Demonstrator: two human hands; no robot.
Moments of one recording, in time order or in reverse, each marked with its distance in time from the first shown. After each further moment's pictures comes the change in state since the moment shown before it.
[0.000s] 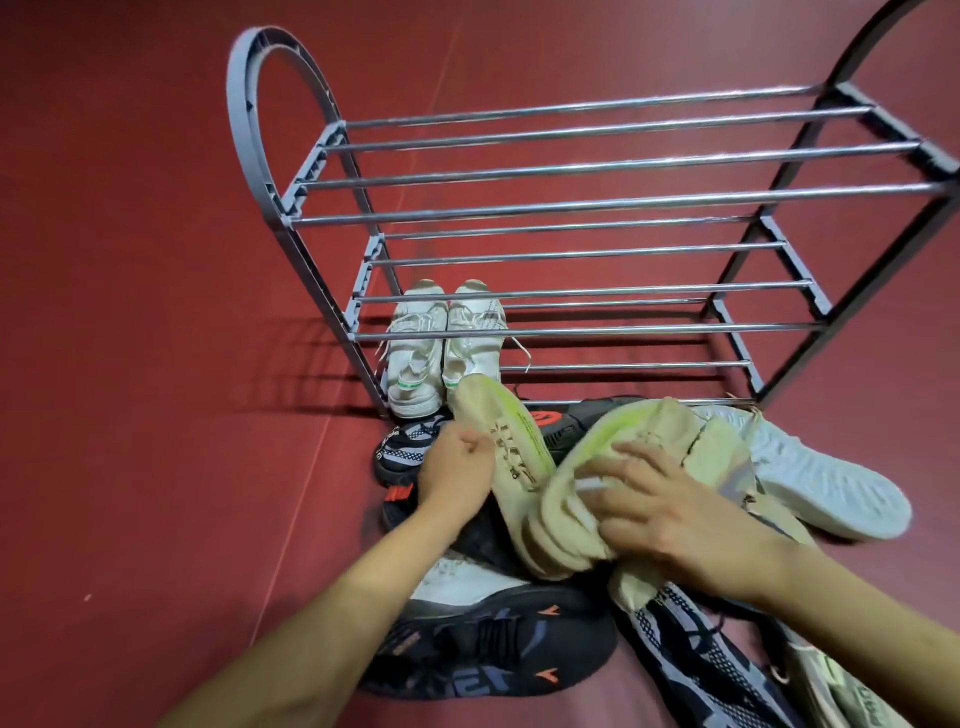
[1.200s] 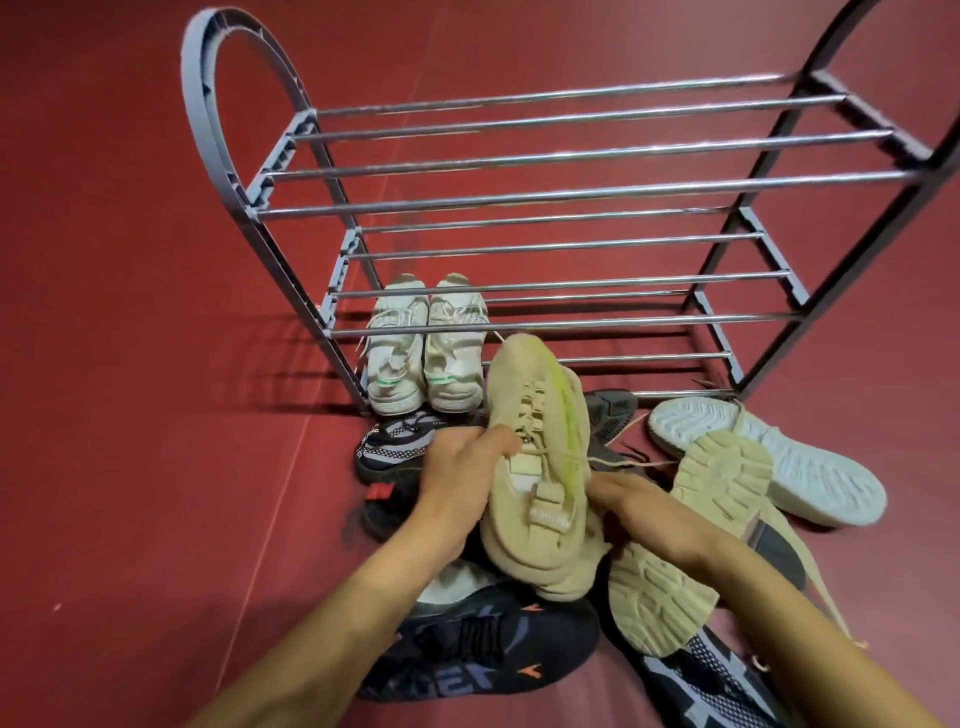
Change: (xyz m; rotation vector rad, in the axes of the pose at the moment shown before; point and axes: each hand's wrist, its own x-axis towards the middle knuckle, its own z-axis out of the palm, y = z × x) left_hand -0.054 0.039 -0.012 -0.486 -0.216 0.068; right_hand 0.021 -0.015 0.011 1.317 -0.119 1.172
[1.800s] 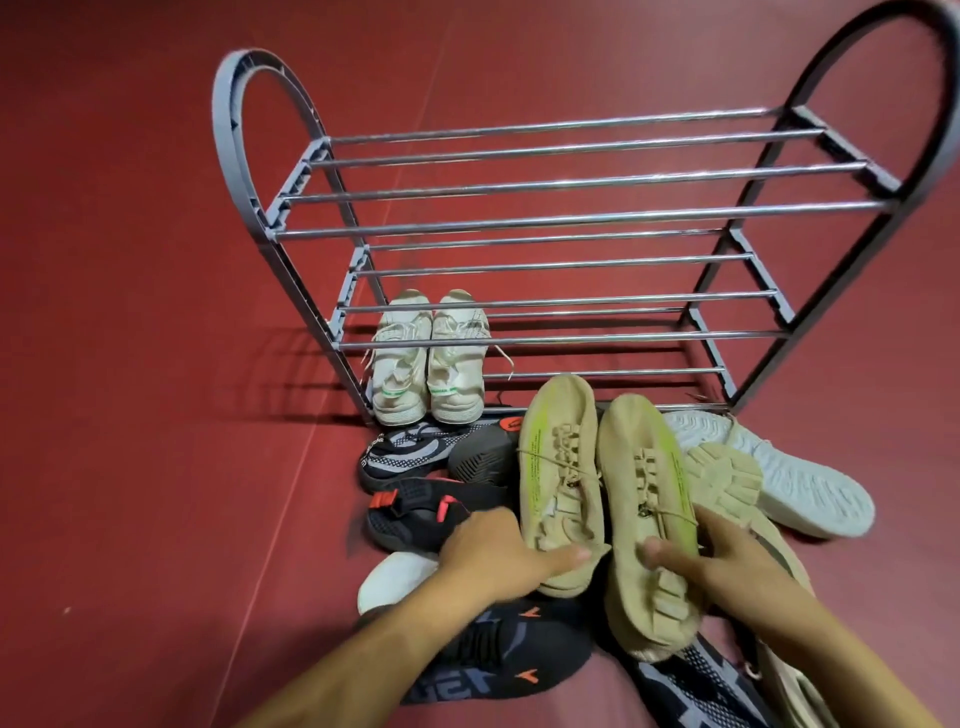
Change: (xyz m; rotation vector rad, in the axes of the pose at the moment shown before) left_hand -0.019 -0.045 0.025 1.007 -0.220 -0.123; right_hand -0.060 0.043 -0.034 0.060 0.238 0.058
